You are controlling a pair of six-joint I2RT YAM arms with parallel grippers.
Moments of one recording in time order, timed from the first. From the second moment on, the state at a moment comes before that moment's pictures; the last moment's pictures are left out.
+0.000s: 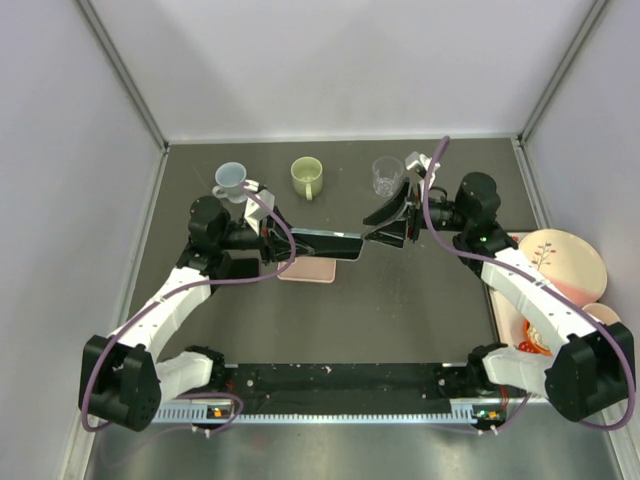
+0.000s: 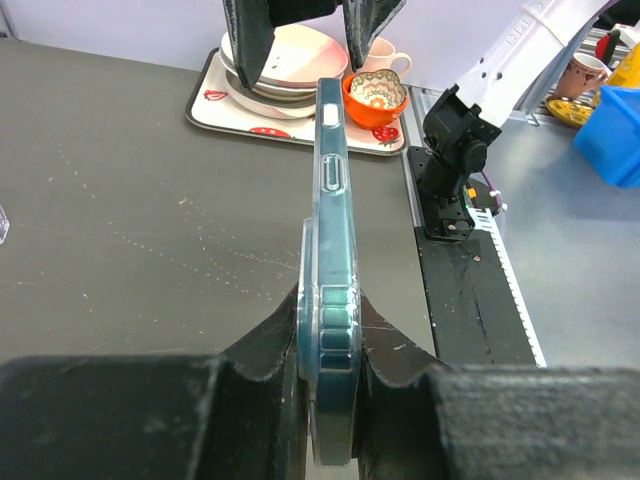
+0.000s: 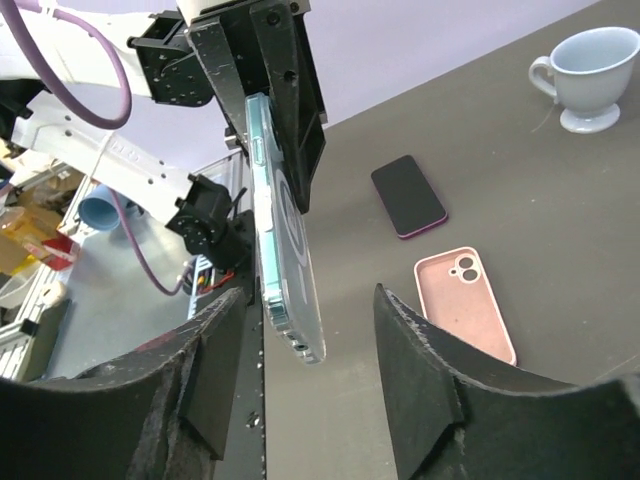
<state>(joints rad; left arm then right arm) -0.29 1.13 0.71 0.47 1.29 -0.21 0.37 1.16 0.87 0.31 -1.09 0.40</state>
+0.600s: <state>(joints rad) -0.29 1.13 0.71 0.47 1.29 -0.21 0.36 1.14 0.87 0.27 -1.09 0.28</state>
